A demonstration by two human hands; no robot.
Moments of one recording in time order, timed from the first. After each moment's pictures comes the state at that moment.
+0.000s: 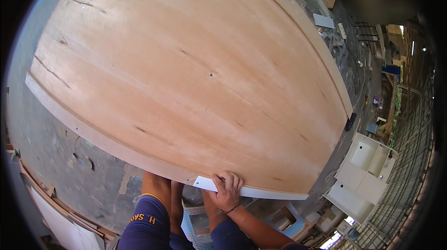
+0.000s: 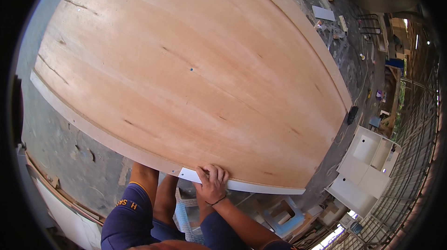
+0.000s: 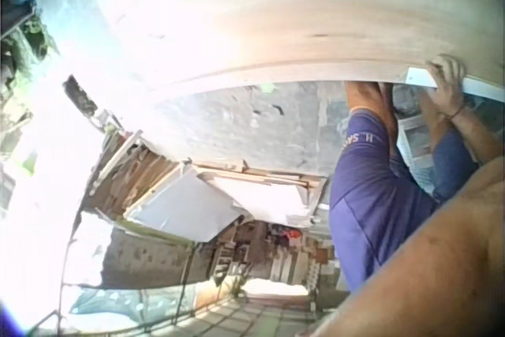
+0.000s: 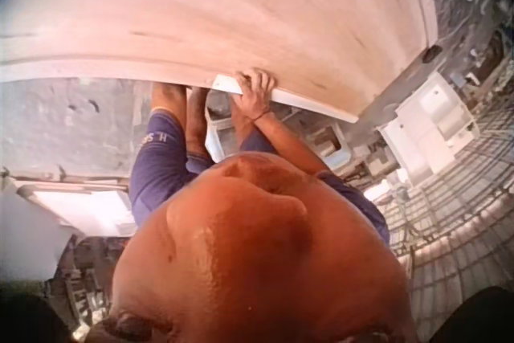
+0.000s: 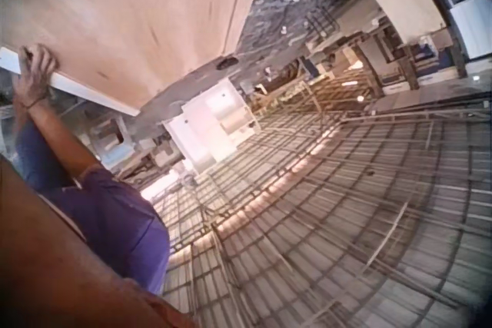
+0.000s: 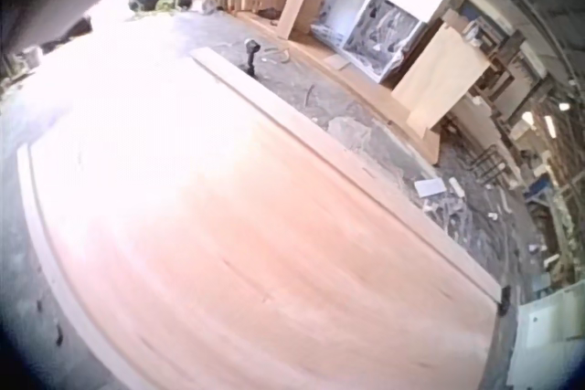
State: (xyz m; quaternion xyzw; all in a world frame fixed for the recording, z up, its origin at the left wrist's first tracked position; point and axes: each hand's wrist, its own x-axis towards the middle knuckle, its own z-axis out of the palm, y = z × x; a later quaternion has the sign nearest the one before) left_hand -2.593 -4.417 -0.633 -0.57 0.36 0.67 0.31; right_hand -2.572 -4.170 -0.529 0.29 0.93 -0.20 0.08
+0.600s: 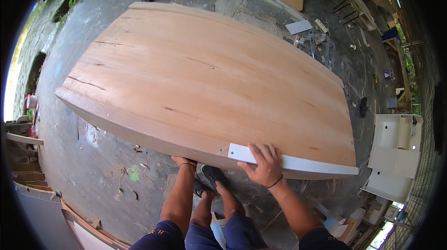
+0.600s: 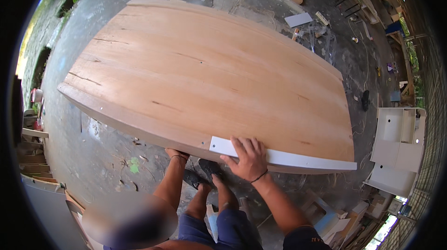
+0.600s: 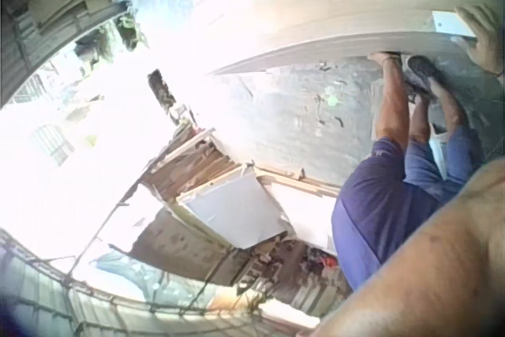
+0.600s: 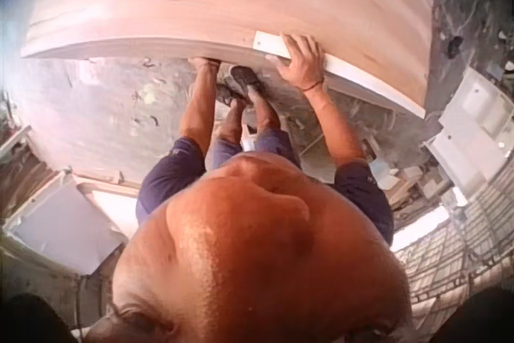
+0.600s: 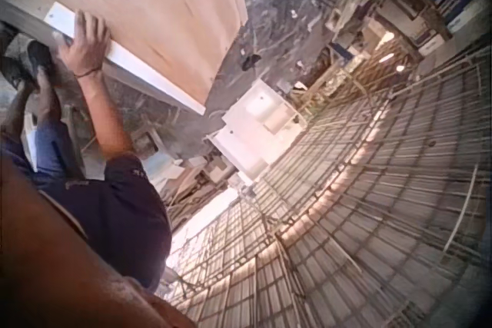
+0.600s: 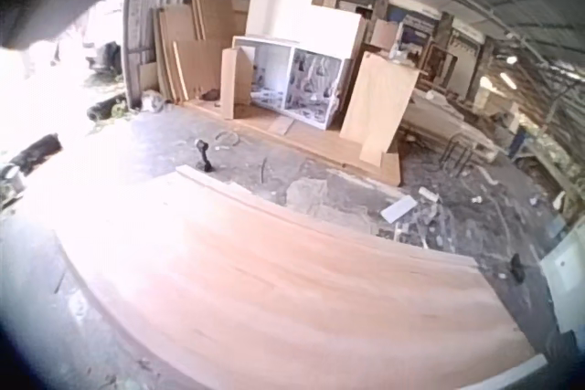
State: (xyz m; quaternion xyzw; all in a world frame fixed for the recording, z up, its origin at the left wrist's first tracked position) left_hand -2.818 -4.196 -0.627 -0.44 0.39 0.75 0.32; right_hand -2.645 -4.037 -0.364 0.25 0.95 -0.15 -0.10
